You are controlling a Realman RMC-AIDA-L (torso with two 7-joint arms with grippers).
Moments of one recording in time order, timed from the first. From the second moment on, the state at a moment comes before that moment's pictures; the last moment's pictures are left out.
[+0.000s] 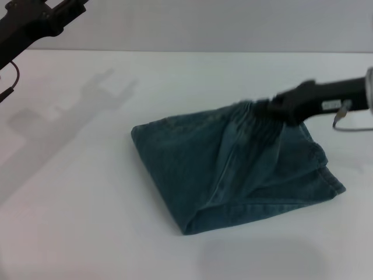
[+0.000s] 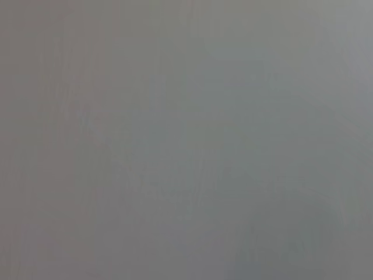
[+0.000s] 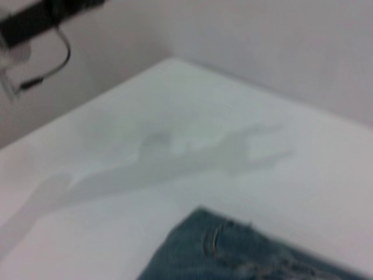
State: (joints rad) left arm -0.40 -2.05 1.02 0.75 1.11 1.14 -1.27; right arm 0.55 2.07 -1.03 -1.12 -2.07 -1.43 2.04
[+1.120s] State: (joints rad) left arm -0.40 -2.05 1.02 0.75 1.11 1.10 -1.27; right arm 0.32 2.07 -0.82 -1.06 -1.91 -1.46 1.76
